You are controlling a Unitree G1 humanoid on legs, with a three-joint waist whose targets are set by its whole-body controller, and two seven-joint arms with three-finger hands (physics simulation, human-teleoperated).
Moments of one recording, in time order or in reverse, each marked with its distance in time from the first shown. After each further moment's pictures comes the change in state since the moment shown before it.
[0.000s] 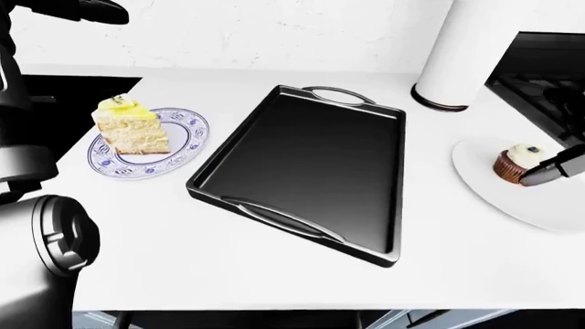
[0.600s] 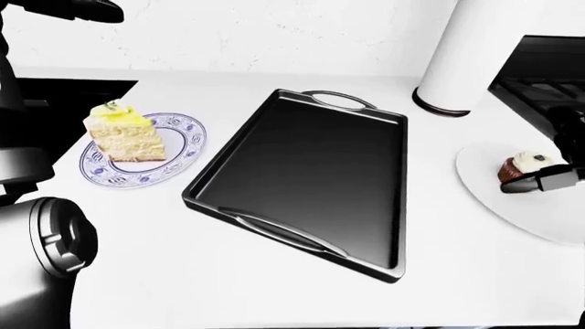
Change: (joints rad) left arm 0.012 0.010 0.005 -0.029 -0.003 0.014 0.001; right arm 0.121 0.047 -0.021 0.052 0.230 -0.004 -0.266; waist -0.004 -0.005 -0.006
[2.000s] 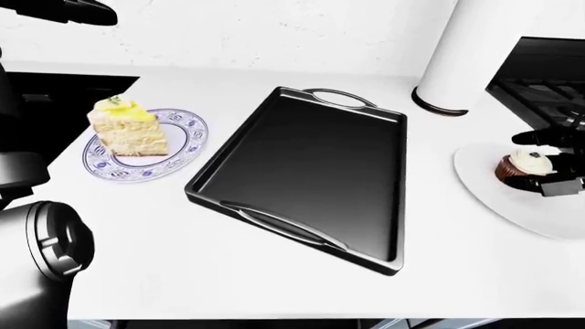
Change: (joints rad) left arm 0.023 0.015 0.008 -0.019 -0.001 0.004 0.007; right arm 0.088 0.005 -0.043 -0.076 0.010 0.000 0.003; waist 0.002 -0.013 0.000
